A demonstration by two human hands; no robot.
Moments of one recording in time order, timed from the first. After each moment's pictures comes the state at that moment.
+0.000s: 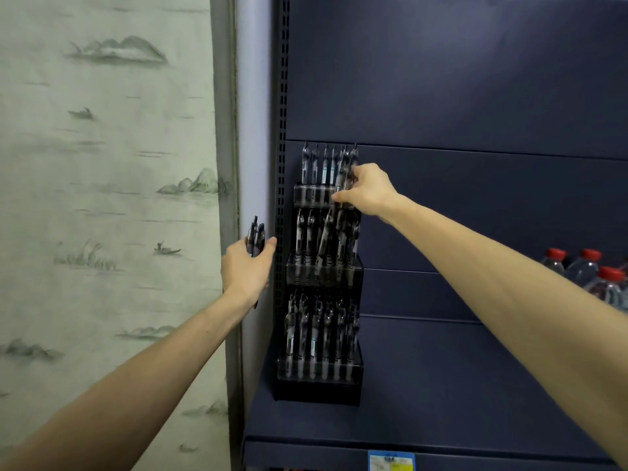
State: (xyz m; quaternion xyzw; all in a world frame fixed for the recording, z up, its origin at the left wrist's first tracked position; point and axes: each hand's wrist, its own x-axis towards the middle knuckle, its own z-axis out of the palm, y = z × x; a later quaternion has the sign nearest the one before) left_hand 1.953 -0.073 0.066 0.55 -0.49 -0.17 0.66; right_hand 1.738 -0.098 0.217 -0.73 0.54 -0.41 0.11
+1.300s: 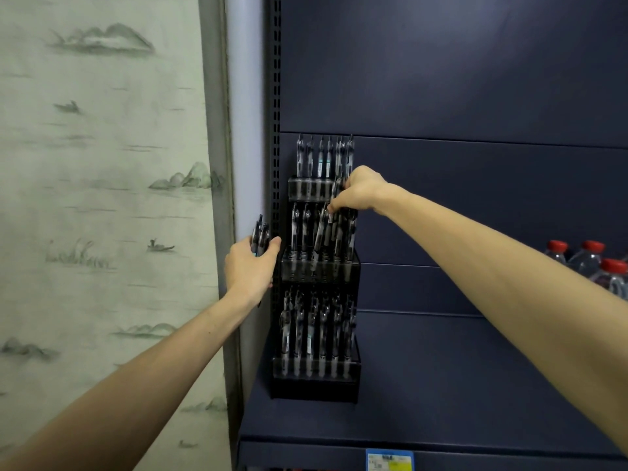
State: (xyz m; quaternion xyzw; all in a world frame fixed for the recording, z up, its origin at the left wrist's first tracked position) left_hand 1.936 -0.077 0.062 0.54 -0.50 -0.18 0.65; right_hand 1.739 -0.110 0.218 -0.73 0.61 -0.28 0.10
